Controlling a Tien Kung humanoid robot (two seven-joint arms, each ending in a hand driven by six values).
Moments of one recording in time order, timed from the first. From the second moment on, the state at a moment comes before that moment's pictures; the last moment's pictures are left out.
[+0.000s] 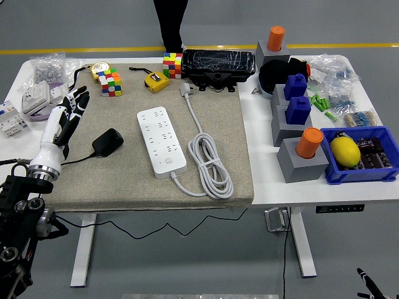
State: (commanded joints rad) left arm -0.16 0.07 -1.50 -1.23 1.41 0.06 -0.22; right arm 0.19 -0.07 1.70 0.18 -1.50 0.01 -0.17
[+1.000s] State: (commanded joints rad) left arm -0.16 0.07 -1.51 -1.23 1.41 0.07 -0.23; right arm 0.19 -0.07 1.70 0.18 -1.49 0.01 -0.17
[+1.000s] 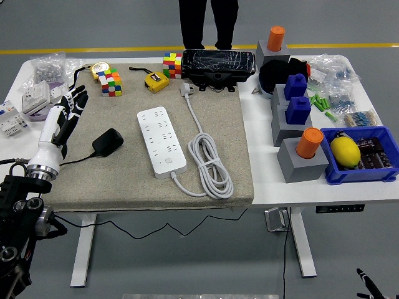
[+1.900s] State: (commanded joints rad) left arm -0.16 0.07 -1.51 -1.23 1.41 0.07 -0.23; right arm 0.19 -0.07 1.71 0.18 -1.50 0.01 -0.17
